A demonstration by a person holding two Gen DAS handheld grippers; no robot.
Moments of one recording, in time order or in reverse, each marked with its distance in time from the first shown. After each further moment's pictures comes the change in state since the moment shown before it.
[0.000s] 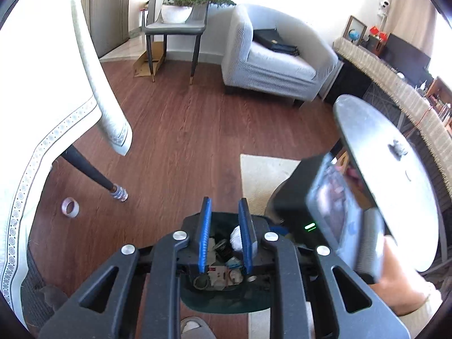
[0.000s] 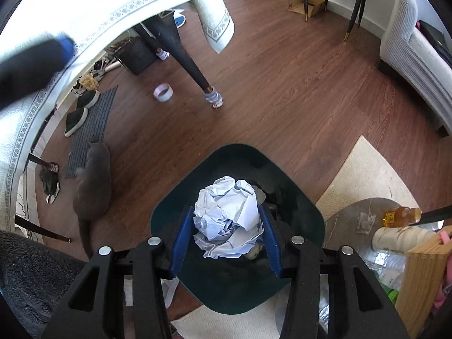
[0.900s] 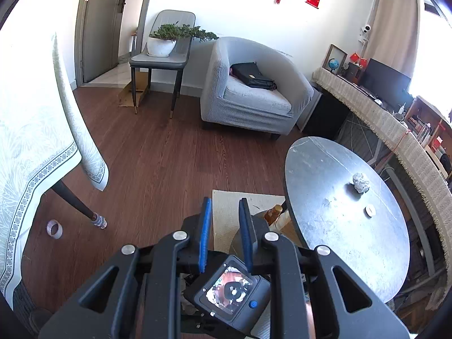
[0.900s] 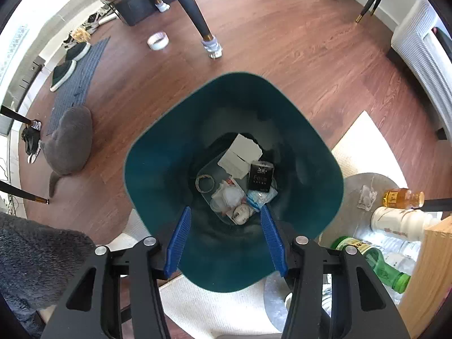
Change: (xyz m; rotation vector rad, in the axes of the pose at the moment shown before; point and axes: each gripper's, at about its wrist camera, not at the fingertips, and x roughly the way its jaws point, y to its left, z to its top) left arm -0.043 -0.058 0.034 -0.004 -0.160 -0.076; right arm 0.043 0.015 -0.050 -0.094 0.165 -0.080
